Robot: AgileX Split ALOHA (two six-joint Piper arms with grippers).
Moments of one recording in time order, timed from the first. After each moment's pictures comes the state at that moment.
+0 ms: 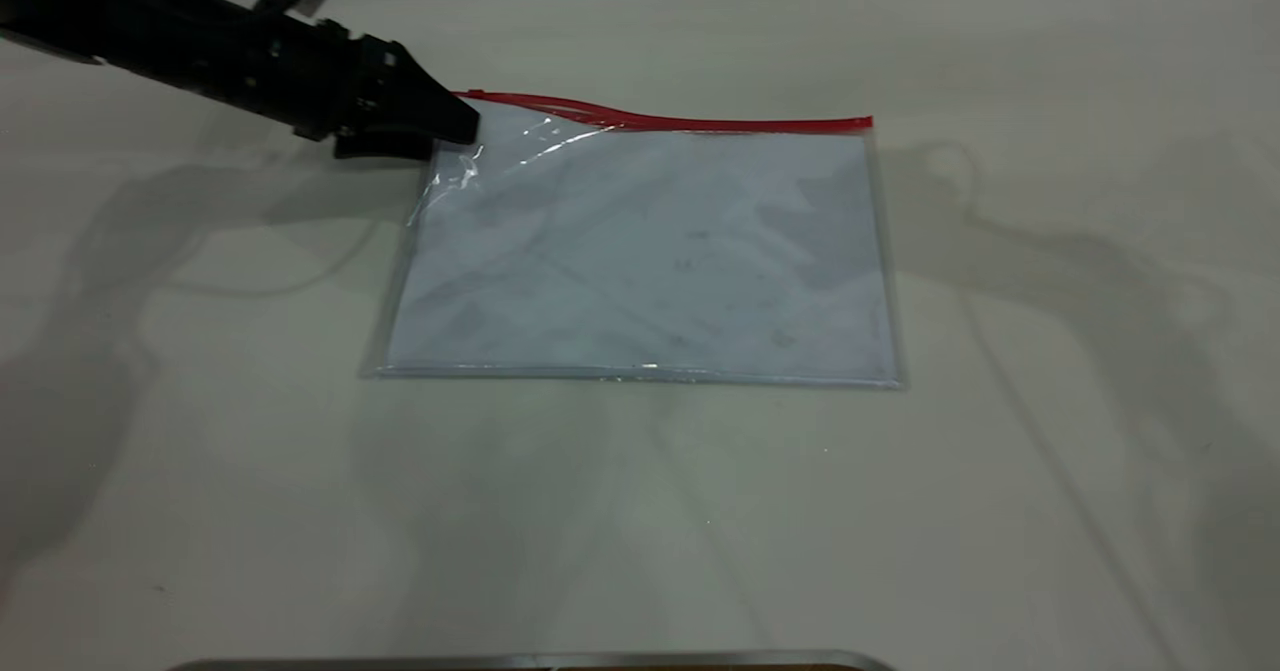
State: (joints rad) left arm 0.00 2.73 -1.81 -1.28 0.85 1.31; right arm 0.17 2.09 -1.22 1.46 0.62 -1.55
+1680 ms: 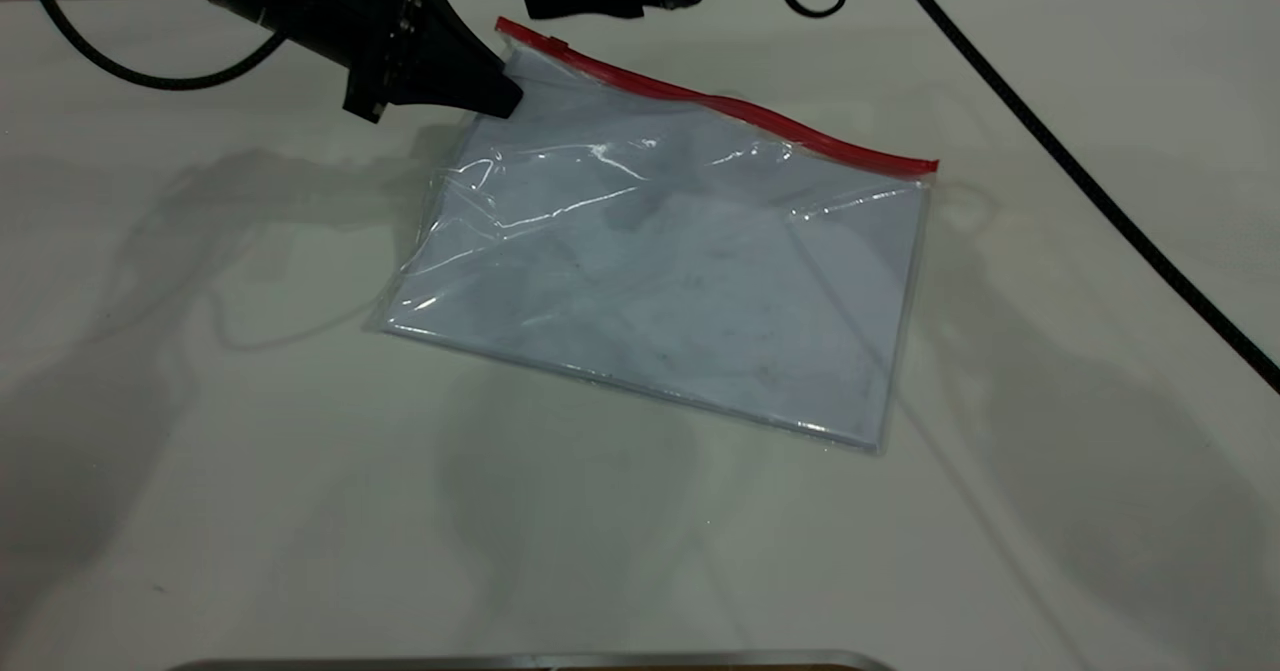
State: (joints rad) left arm -0.08 2.61 -1.81 -1.14 0.96 2.11; right arm 0.36 2.62 -1.88 1.59 0.75 -1.64
